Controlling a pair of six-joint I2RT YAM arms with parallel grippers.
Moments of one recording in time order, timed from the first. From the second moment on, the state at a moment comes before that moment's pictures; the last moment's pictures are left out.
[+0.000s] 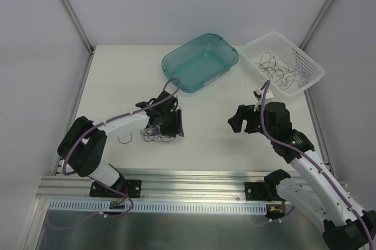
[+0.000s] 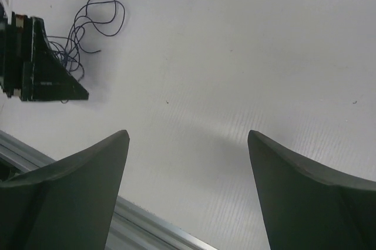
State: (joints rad) left arm -0.58 1.51 0.87 -0.46 0.19 -0.68; right arm 0.47 0.73 0.70 -0.48 -0.08 0.33
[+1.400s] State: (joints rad) left arm -0.53 1.21 0.75 -0.63 0.02 -0.62; right arm 0.98 1.39 0.87 -0.31 -0.09 0.35
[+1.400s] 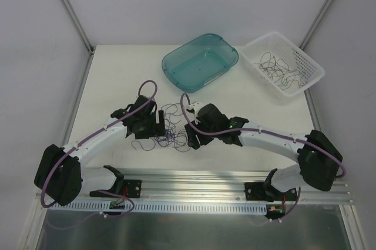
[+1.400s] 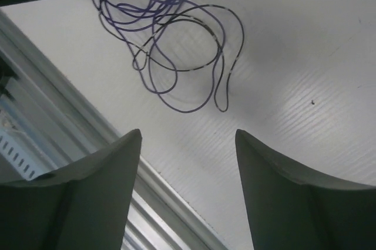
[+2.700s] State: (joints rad) left arm -0.49 1.47 0.77 -0.49 -0.01 -0.75; right arm 0.89 0.83 1.41 -0.83 0.27 -0.03
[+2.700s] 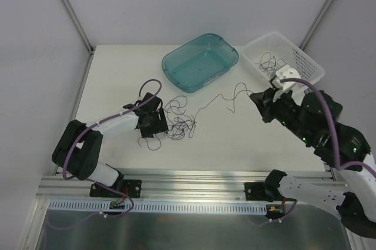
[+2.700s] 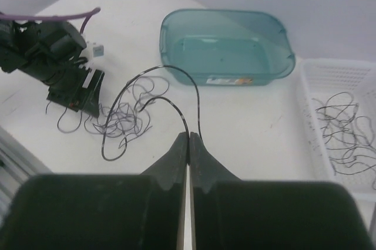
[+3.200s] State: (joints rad) left arm -0.43 1.45 0.75 -0.47 -0.01 -0.75; right arm 0.89 0.72 1.56 -0.78 0.55 -0.14
